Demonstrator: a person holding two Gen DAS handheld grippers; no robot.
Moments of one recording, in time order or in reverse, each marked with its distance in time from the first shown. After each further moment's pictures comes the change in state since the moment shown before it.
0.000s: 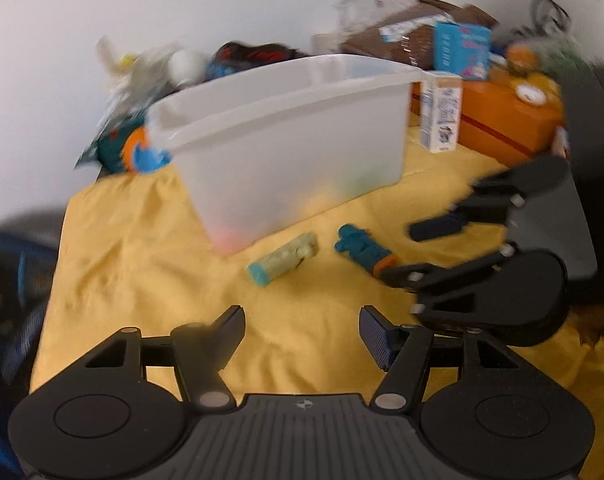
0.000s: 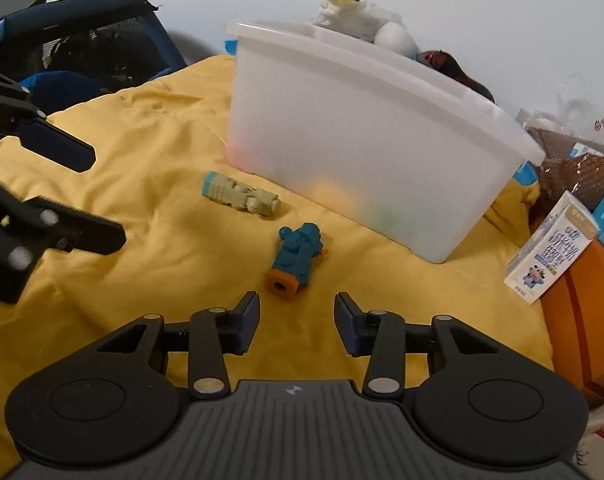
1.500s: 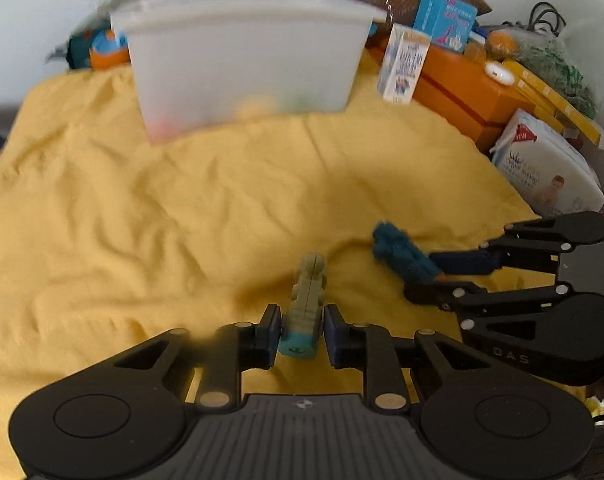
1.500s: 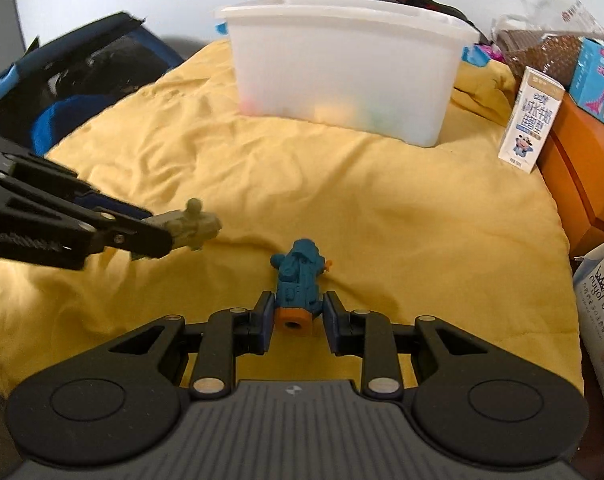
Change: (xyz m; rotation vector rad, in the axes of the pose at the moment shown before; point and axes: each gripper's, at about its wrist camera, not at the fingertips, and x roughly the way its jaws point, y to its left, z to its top) left arm -0.004 -0.031 -0.050 -0.240 0.178 -0.204; right arm -0.062 -0.014 -0.062 0.203 0.099 0.134
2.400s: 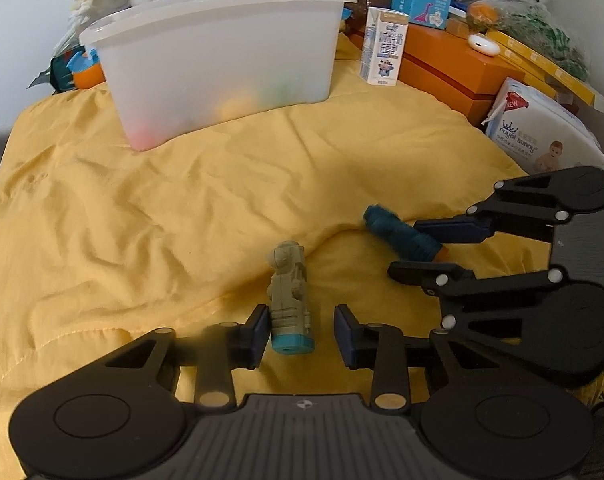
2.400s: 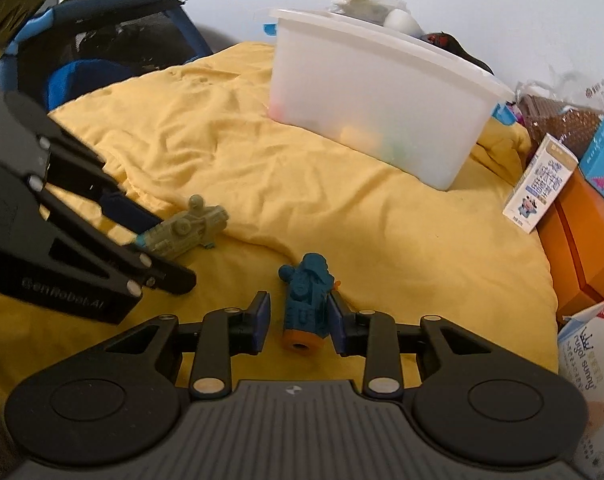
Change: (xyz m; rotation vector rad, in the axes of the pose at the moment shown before) left arm 0.004 -0.016 -0.004 0.109 -0.007 0.046; right arm 0.005 0.025 -0.005 -0.208 -0.067 -0.078
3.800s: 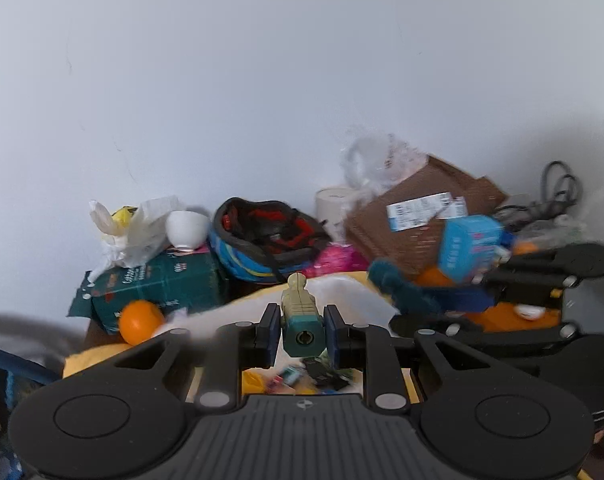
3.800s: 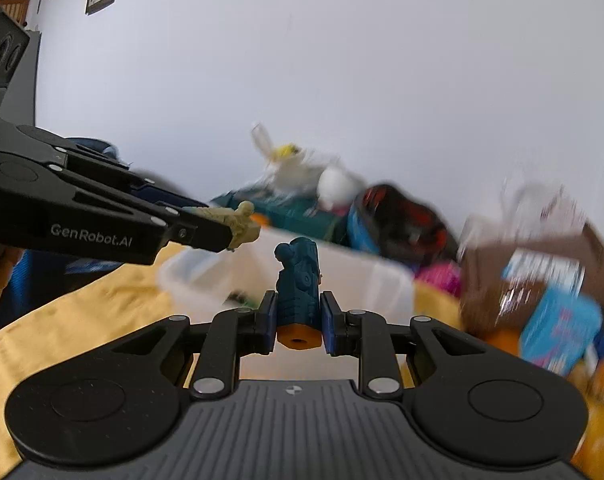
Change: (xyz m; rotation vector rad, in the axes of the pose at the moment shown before) left arm -0.073 0.050 0.233 0.034 -0.458 0.098; right arm -0.048 -0.111 0.164 0.096 -0.357 -0.057
